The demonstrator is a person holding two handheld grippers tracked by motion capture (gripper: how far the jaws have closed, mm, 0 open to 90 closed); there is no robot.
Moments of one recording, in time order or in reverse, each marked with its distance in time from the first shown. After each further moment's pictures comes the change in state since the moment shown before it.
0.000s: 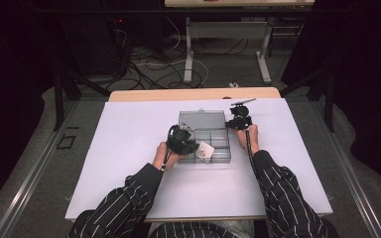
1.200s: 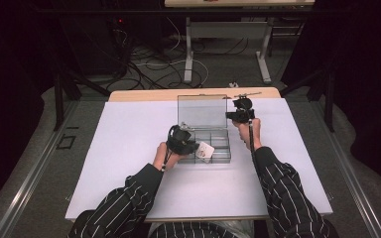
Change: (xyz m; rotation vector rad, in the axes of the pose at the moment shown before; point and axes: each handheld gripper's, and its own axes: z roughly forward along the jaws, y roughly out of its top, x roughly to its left) left arm -0.001 0.000 -0.001 0.005 0.006 0.007; right arm 0.005 0.019 -0.027 -0.151 0.013 -0.041
